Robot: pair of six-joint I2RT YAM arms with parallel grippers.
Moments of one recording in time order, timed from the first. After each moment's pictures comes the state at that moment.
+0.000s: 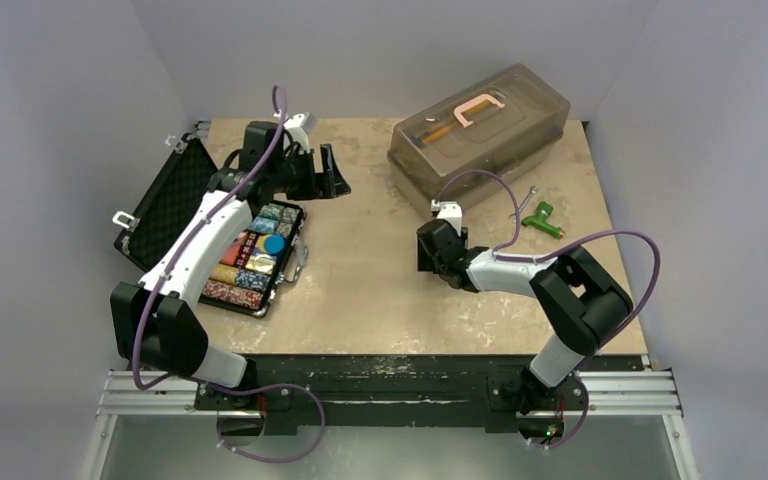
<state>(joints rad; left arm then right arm) -0.28 1.46 1.34 -0.53 0.36 -0.36 0.69 1.65 0.77 0.02 0.48 0.50</state>
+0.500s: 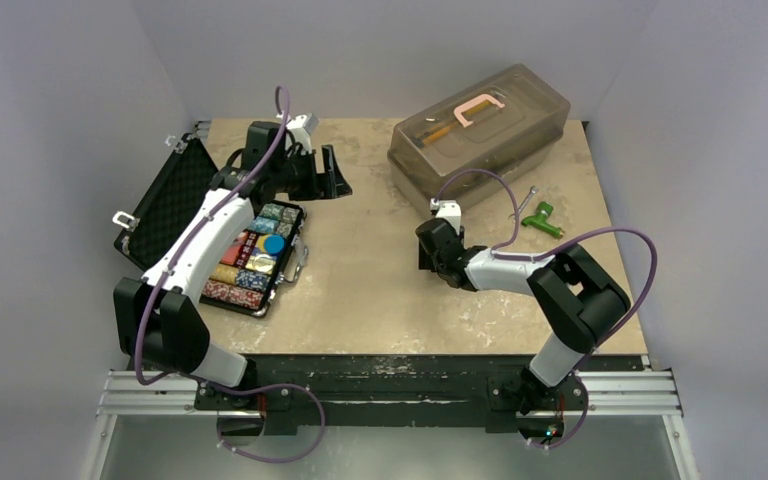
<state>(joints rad) -0.28 1.48 1.34 -0.53 0.38 -0.37 0.69 1.67 0.78 0.04 0.48 0.51</state>
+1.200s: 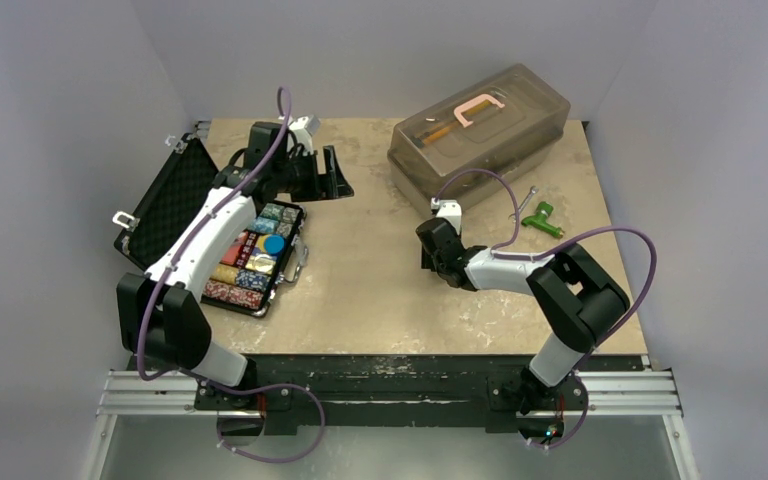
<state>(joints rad) -0.28 1.50 1.34 -0.53 0.40 -0.38 0.69 1.67 0.78 0.05 0.48 0.52</state>
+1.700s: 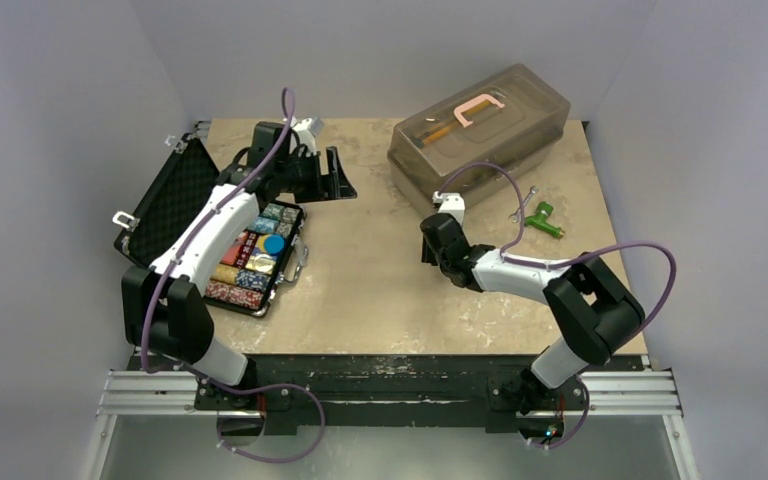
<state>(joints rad) -0.28 1.53 1.35 -0.53 0.43 -0.39 0.69 1.59 0.78 0.05 0.47 0.50</state>
